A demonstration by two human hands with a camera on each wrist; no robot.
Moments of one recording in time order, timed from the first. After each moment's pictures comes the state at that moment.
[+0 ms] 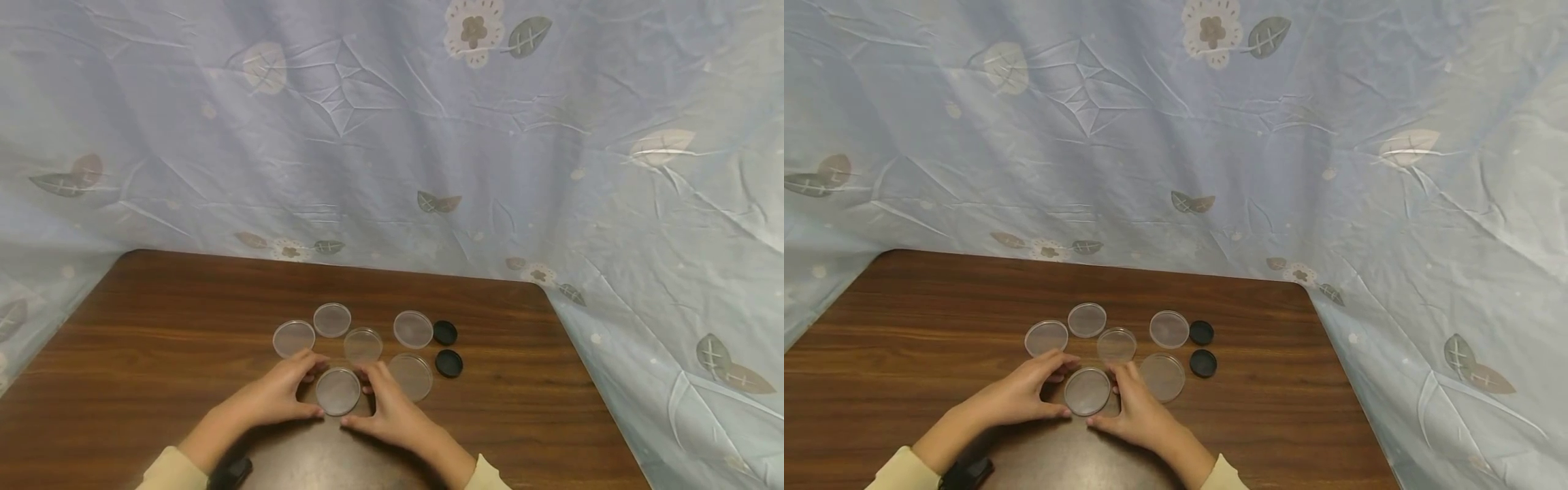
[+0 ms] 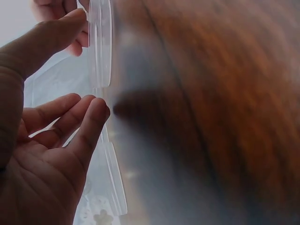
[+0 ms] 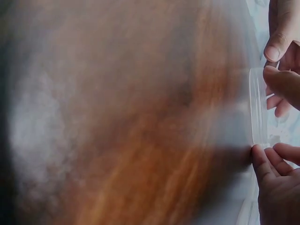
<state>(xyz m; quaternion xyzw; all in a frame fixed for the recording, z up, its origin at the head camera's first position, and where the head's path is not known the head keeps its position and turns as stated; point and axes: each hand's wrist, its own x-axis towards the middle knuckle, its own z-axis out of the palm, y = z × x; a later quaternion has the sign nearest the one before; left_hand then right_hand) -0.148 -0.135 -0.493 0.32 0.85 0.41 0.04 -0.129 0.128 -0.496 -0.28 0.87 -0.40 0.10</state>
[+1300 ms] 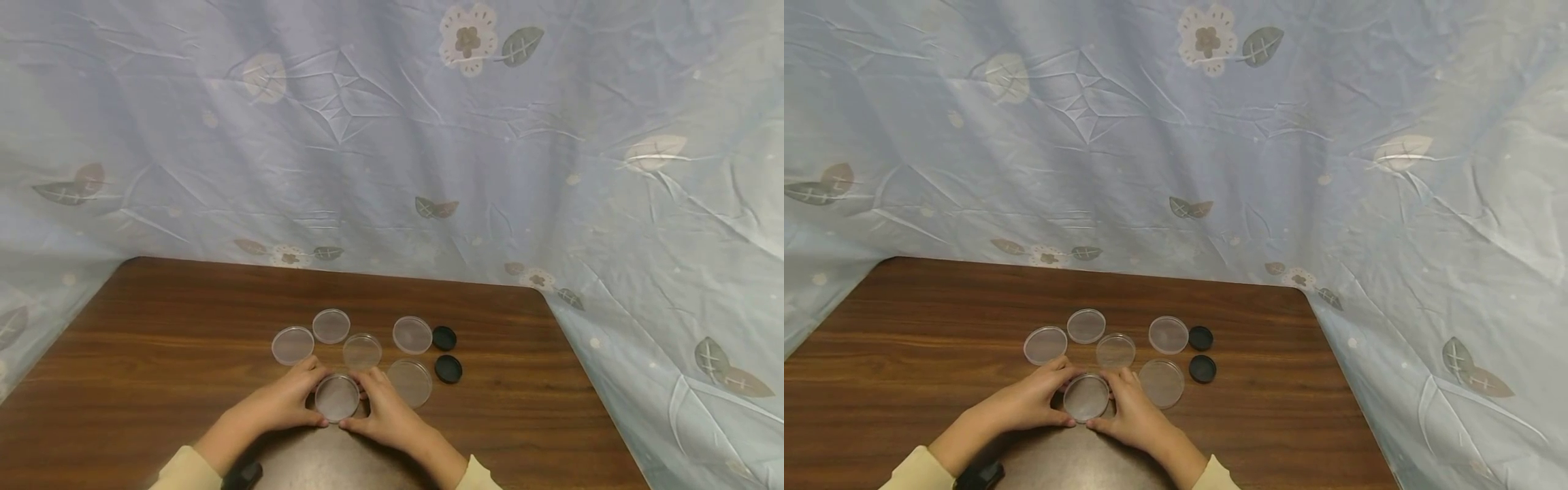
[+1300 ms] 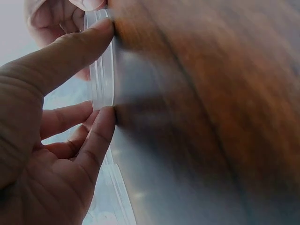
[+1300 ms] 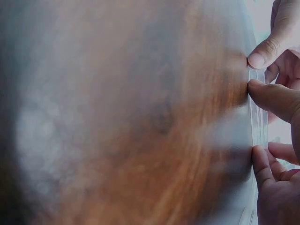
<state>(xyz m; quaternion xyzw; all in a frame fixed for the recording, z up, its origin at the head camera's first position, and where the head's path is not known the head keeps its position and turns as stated) -0.147 -0.121 -0.498 0.34 0.88 0.33 0.01 -0.136 0.122 -0.500 -0.26 0.90 -0.34 0.10</state>
